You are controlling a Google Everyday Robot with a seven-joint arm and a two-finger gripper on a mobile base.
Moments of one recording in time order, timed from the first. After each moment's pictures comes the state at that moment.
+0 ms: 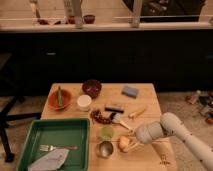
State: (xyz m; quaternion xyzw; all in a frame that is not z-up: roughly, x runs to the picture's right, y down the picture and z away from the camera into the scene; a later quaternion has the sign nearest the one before) arm 0.111 0.285 0.767 -0.35 -0.44 0.15 0.81
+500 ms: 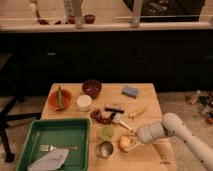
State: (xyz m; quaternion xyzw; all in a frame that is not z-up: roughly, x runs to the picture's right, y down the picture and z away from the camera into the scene) arm 0.116 0.281 0.762 -0.34 -0.45 0.15 0.81
